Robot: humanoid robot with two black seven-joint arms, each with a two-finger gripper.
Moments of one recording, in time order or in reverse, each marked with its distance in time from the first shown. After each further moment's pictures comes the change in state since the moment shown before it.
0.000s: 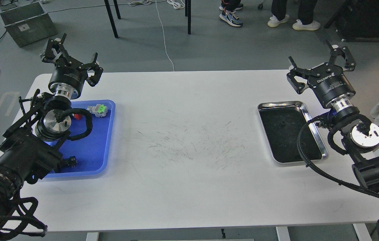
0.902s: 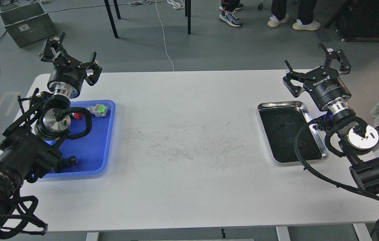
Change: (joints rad) left arm -0.008 -0.002 0.001 0.012 0.002 0.000 -0.001; right arm -0.005 0.009 -0.020 -0.003 -0.003 0.000 -0.001
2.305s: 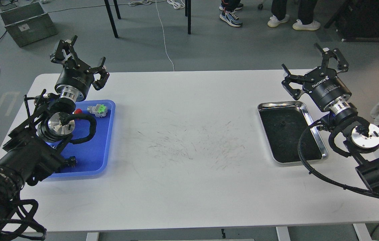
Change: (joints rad) left arm 0.009 -0.001 0.058 -0.012 0.058 -0.006 0.000; right arm 0.025 -0.087 -0.100 0.019 -0.088 0.000 -0.012
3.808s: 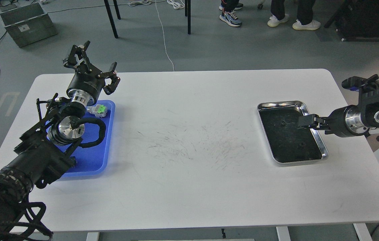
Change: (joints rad) left arm 0.006 -0.041 0.008 -0.001 0.004 0.001 0.004; right arm 0.613 -0.264 -1.170 0.123 -1.155 -0.008 -0.130
